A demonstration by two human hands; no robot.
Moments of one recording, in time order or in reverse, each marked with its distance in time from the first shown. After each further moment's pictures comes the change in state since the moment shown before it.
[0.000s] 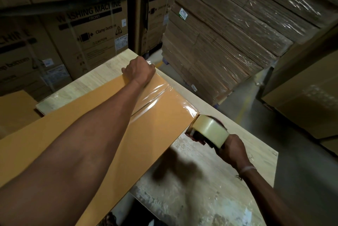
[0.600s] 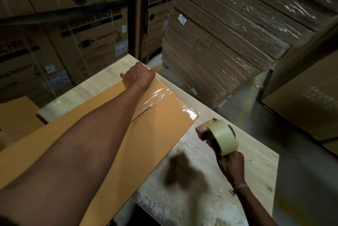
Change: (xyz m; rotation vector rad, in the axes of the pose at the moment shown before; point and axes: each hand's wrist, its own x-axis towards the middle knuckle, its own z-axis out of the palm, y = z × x) left_hand 0.004 0.000 0.001 0.017 -0.046 -0.042; right_hand -0.037 0.002 0.032 0.260 0.343 0.093
